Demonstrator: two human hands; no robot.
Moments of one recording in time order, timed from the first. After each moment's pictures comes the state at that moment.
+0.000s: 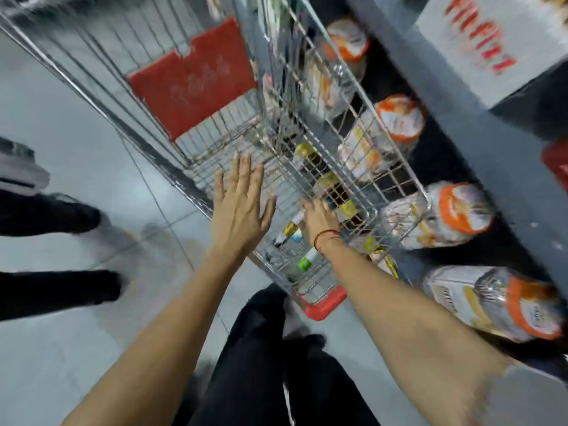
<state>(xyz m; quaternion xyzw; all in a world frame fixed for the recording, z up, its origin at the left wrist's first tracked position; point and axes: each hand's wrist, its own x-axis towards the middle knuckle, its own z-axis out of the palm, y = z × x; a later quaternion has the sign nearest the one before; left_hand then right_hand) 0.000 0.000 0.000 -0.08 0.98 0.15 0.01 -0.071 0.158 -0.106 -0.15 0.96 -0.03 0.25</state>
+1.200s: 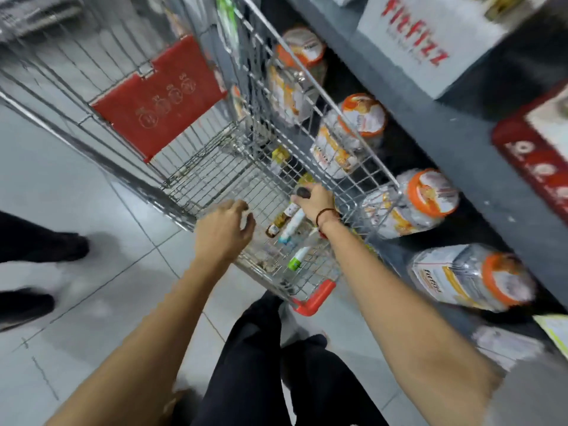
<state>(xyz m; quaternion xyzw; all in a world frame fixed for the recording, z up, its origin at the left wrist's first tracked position) -0.005 0.004 -0.001 -0.06 0.98 0.18 0.03 -0.107 0.171 -0.050 0.10 0.90 -0.35 0.26</state>
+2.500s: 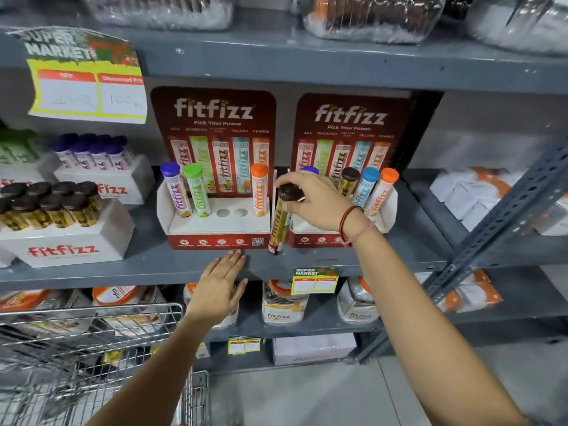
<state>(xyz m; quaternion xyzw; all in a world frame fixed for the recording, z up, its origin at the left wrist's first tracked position) -0.064 0.314 0.109 0.52 0.84 0.16 0.02 0.048 0.490 0.302 0.17 0.95 -0.23 -0.10</state>
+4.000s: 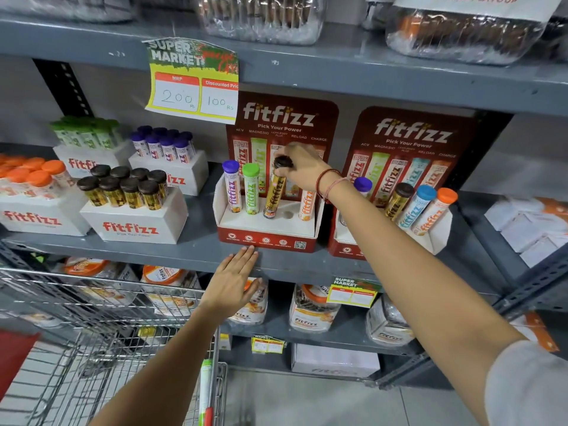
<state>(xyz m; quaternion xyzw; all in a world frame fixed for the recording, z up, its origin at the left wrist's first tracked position) -0.099 0.275 0.090 0.49 0.86 0.11 -0.02 -0.080 0.475 0.307 0.09 0.98 -0.15 -0.11</state>
